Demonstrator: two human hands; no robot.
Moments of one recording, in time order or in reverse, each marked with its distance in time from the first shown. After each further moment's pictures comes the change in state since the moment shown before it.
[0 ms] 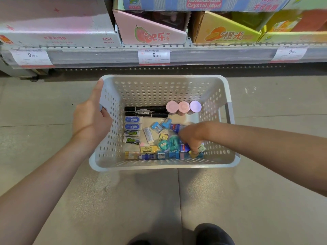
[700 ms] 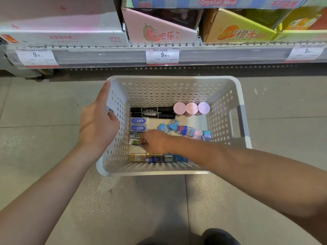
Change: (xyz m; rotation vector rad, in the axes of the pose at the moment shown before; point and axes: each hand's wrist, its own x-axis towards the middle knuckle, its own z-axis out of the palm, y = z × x) left_hand -0.003 -0.001 0.000 -0.091 0.011 0.041; right_hand 0.042 -0.080 -0.043 0.602 0.455 -0.216
